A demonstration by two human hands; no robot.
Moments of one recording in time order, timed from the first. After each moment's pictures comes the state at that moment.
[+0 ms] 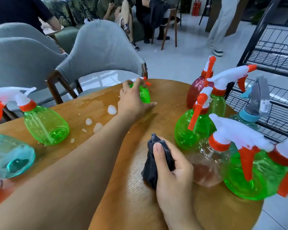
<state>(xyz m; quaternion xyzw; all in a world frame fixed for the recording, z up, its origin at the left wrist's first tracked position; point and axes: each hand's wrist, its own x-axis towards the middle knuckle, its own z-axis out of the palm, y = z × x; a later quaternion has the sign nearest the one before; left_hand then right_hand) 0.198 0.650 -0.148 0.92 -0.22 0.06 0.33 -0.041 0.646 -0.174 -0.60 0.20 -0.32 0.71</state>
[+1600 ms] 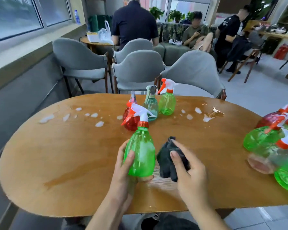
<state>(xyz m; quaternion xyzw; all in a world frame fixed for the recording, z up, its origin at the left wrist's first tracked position) -0.160 1.016 -0.140 0.45 0.05 -0.01 0.89 -0.161 0.847 -0.111 -0.78 -0.09 -0.21 0.58</state>
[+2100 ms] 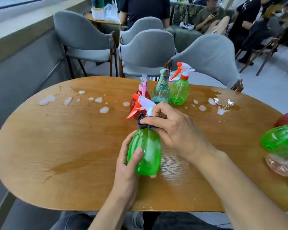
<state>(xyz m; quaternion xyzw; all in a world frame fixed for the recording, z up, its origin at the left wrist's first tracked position) -0.153 1.023 -0.165 0.44 0.07 0.05 0.89 -0.067 0.881 -0.065 -0.88 -0.40 -0.19 0.19</state>
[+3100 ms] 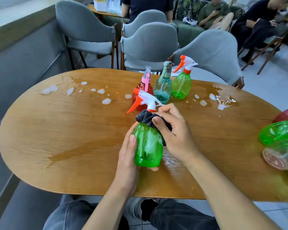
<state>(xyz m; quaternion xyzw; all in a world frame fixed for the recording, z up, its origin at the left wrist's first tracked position) -0.163 1.024 -0.168 0.48 0.01 0.04 0.88 -0.081 0.890 -0.112 -0.82 -0.27 -0.11 0.50</state>
